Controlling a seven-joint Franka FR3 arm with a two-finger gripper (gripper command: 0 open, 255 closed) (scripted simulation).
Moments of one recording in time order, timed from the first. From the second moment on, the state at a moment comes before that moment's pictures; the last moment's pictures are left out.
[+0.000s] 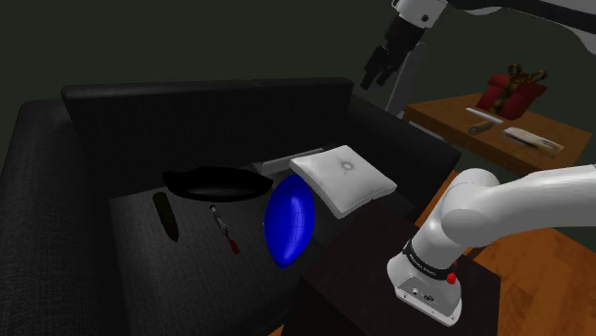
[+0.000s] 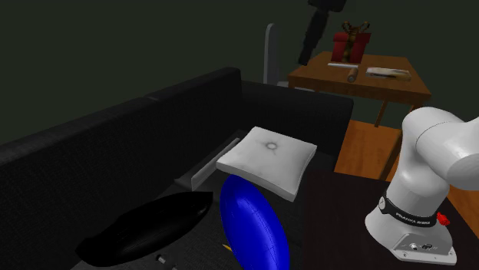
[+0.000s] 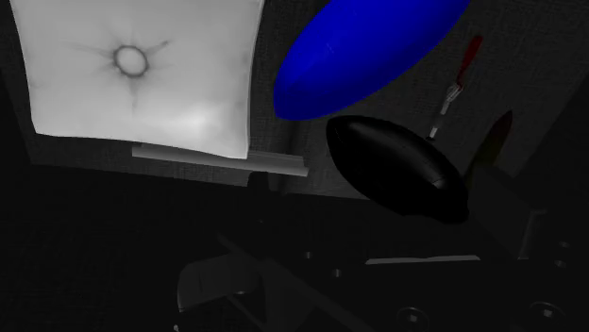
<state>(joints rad) 0.02 -0.82 -0.07 -2.28 -0.04 1.69 0.01</state>
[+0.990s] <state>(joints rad) 0.12 -0.58 -0.31 -2.45 -0.15 2.09 -0.46</state>
